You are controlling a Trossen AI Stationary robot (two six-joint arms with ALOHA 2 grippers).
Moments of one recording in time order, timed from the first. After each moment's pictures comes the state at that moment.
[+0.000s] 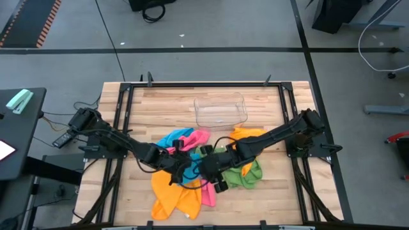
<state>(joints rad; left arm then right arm) -0.43 1.60 0.98 -0.37 -0.44 -0.20 0.36 1.87 1.58 -0.55 0.06 -0.03</state>
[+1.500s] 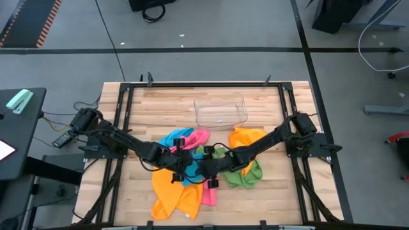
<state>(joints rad) -0.39 1.62 0.97 -0.34 -0.42 -0.19 0.32 1.98 1.21 -0.02 0.28 0.07</state>
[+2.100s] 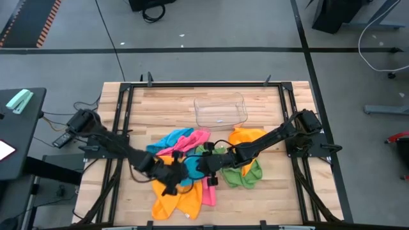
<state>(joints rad) -0.56 1.60 0.97 -0.30 -0.40 -0.20 0.32 1.90 1.21 -0.01 0.27 0.06</state>
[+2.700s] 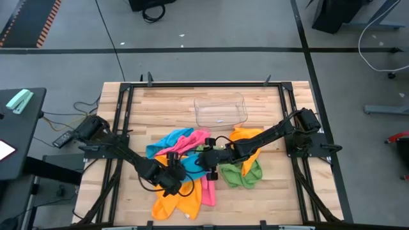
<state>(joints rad) -0.58 1.75 0.97 -0.45 -0.49 -0.38 0.27 1.91 1.21 -0.08 0.27 0.07</state>
